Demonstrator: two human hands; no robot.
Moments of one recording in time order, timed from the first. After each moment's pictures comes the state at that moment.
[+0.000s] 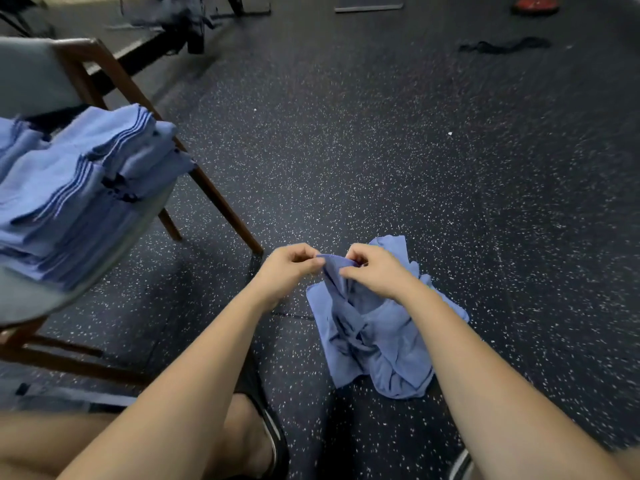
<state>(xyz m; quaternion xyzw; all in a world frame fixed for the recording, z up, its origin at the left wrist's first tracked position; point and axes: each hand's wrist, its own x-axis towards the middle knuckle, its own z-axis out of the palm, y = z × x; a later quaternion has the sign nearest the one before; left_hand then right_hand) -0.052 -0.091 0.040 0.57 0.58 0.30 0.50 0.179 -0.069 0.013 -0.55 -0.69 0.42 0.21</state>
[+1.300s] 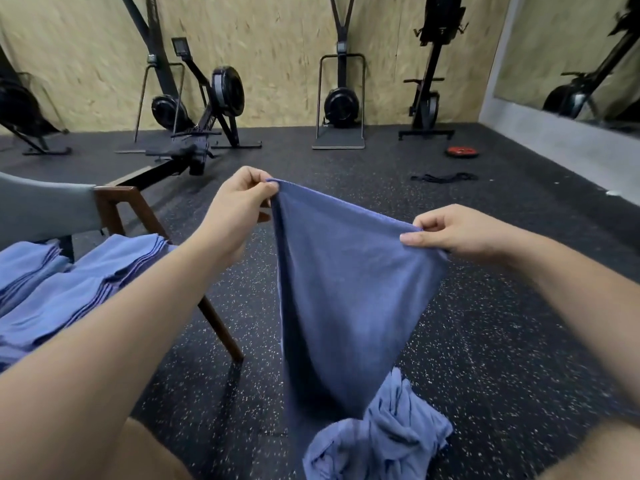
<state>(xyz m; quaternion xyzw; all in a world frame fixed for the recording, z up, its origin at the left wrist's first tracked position) -0.038 -0.023 0.339 0.58 0.47 0.55 0.37 0.316 -0.044 0.322 -0.52 -0.74 0.35 0.25</state>
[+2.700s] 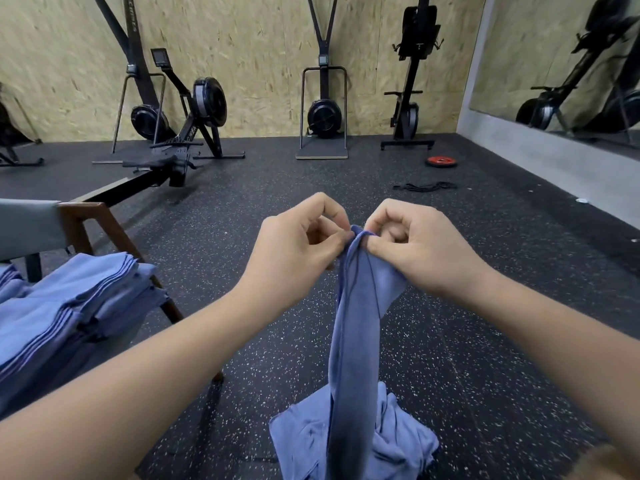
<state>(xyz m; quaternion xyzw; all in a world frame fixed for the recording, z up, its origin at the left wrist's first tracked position) 0.054 -0.084 0.336 0.74 0.38 0.49 0.26 0.269 -0.087 0.338 -0.46 -0.76 0.20 0.42</state>
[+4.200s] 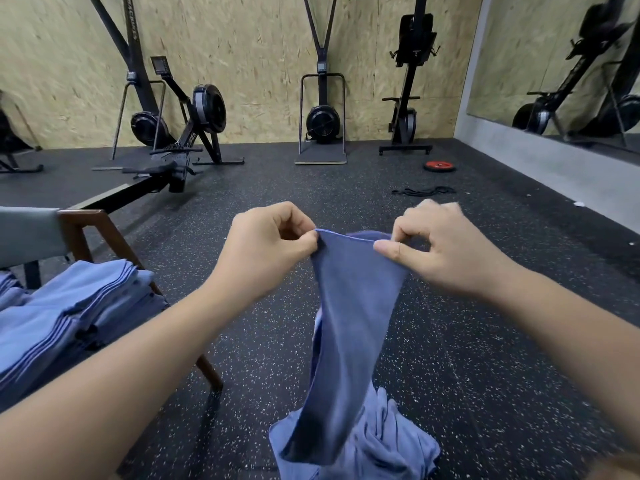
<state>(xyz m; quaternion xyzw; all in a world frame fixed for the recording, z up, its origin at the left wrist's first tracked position) 0.021 -0.061 0.341 0.73 0.48 0.45 0.18 0.308 -0.077 0.340 -0.47 -0.82 0.00 0.33</state>
